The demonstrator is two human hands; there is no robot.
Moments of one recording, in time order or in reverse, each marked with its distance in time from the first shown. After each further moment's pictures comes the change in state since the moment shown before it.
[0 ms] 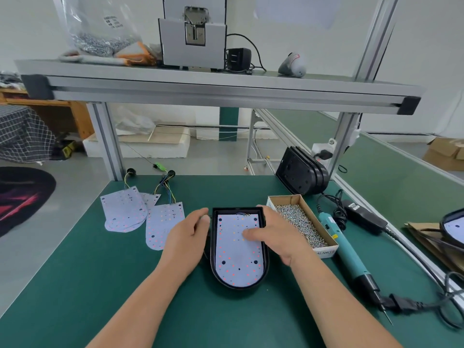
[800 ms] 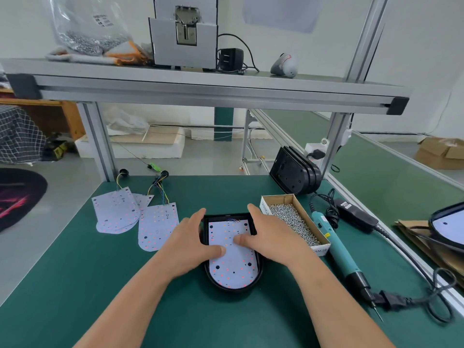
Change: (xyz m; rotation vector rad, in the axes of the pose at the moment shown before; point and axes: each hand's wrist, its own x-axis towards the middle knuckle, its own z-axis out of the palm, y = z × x) left_hand 0.006 0.005 -0.005 0.181 -0.327 -0.026; right_hand -0.012 -0.012 -0.007 -0.853 0.023 -0.080
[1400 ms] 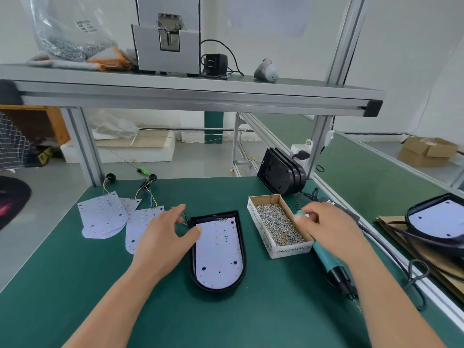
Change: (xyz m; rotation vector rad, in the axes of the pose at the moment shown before) left_hand -0.007 -0.001 -0.007 0.041 0.306 0.060; right_hand -0.060 0.094 -0.077 -0.139 0.365 0.193
